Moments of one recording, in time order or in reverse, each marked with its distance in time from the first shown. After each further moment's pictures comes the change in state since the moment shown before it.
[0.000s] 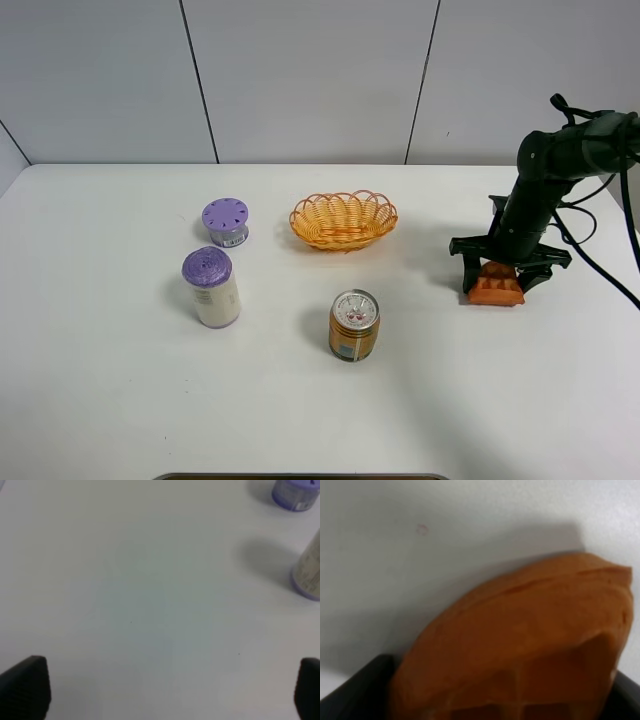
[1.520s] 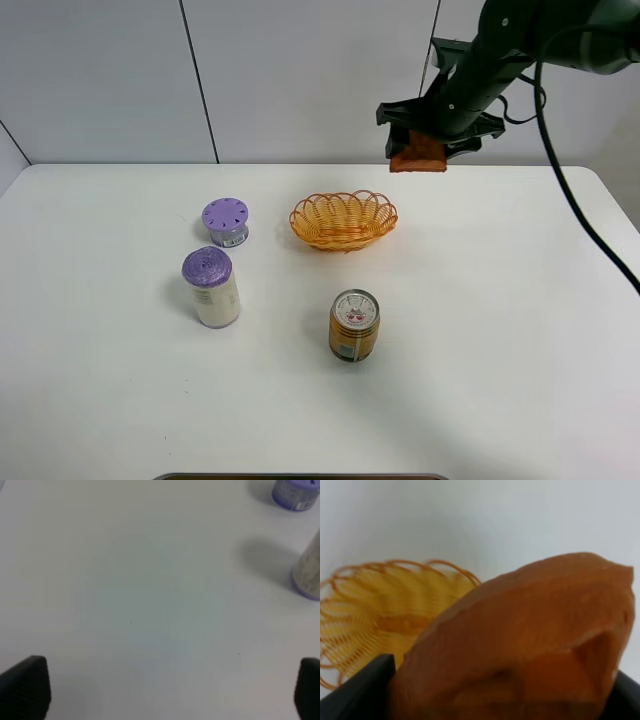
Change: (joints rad) left arm 0.000 0.000 0.000 0.000 0.000 0.000; right arm 0.268 -0.187 -0.347 0.035 -0.068 0.047
